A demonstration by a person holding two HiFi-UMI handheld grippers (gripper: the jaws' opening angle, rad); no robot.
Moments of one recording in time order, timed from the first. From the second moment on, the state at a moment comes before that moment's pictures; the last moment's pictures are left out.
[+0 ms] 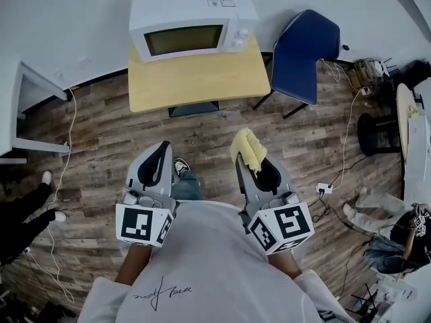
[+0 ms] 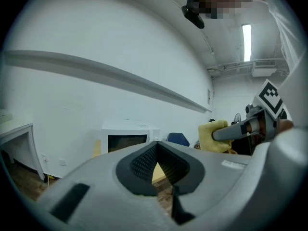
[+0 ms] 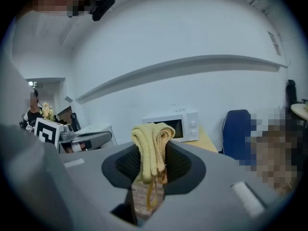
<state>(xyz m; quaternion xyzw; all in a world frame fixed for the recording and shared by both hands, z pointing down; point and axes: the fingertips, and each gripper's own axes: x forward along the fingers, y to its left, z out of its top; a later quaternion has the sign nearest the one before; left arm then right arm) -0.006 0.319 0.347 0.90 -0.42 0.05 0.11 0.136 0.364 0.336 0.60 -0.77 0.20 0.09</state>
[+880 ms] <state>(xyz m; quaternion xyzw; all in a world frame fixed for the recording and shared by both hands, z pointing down) 0.020 0.097 0.338 0.88 -0.46 0.03 0.12 0.185 0.090 0.318 0.53 -0.82 0.19 0.08</state>
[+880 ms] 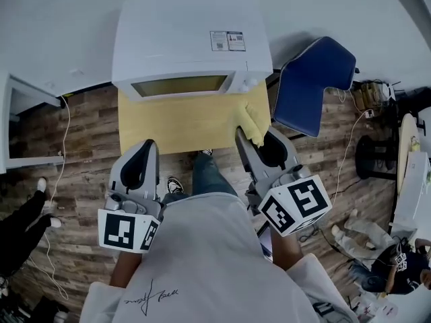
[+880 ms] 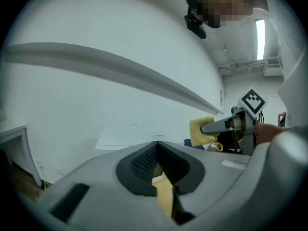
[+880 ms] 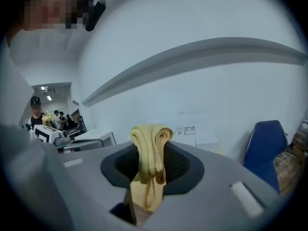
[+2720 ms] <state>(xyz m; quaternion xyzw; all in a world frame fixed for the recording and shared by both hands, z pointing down) 0.019 -0.065 0.316 0.90 -0.43 0.06 0.10 0.306 -0.306 0.399 0.55 -0.68 0.11 0.48</state>
